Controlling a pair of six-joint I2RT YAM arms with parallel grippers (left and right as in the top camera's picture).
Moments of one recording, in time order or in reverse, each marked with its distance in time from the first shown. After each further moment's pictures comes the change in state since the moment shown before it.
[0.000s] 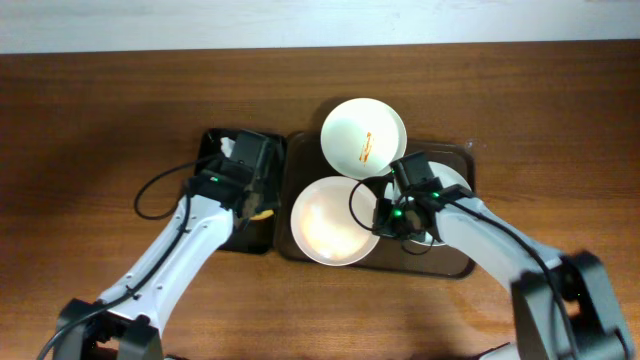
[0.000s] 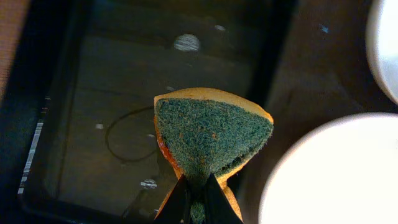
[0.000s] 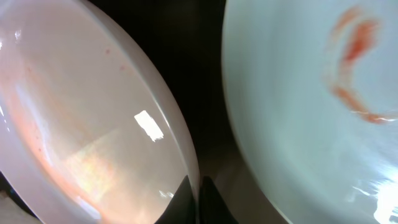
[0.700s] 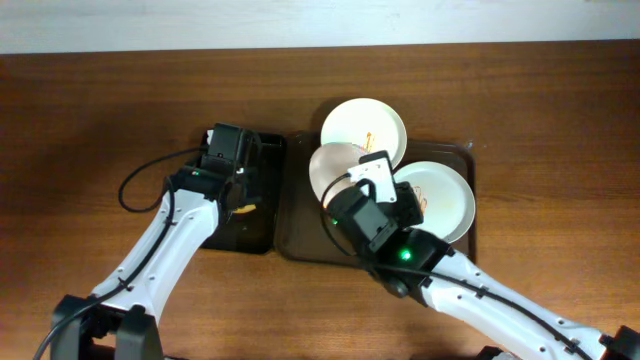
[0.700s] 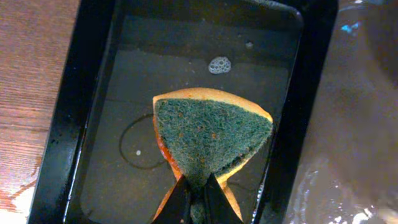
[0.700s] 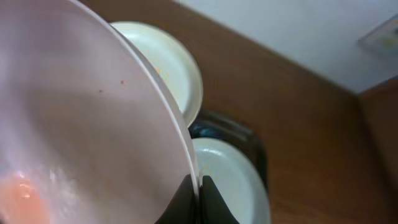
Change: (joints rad) left arm 0.092 0.018 0.000 0.033 0.006 0.159; right arm 0.462 -0.256 0.034 0.092 1.110 -0.334
